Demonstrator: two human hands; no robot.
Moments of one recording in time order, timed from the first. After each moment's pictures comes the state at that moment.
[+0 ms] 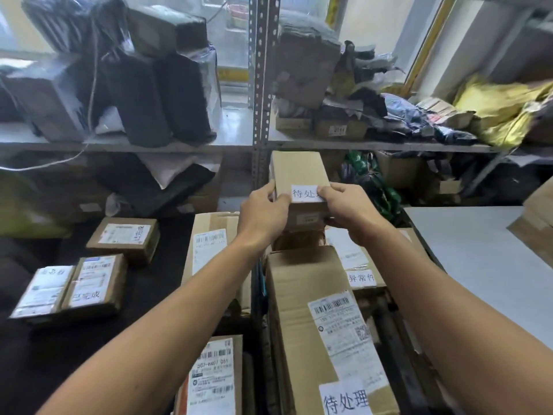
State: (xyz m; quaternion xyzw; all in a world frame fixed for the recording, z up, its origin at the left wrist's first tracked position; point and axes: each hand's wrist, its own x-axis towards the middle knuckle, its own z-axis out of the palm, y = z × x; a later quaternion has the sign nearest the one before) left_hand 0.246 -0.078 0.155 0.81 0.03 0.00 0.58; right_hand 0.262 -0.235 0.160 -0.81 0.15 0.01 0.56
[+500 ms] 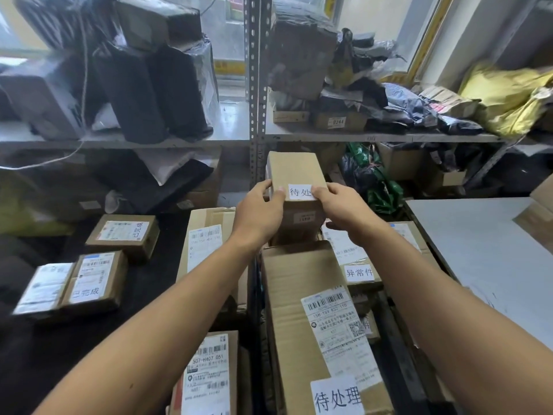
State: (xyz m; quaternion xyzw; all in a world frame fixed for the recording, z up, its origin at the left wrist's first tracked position) left_hand 0.248 -0.086 0.144 0.83 0.05 0.01 0.55; right_hand 0.256 -0.245 0.153 -0.85 0.13 0.04 0.51
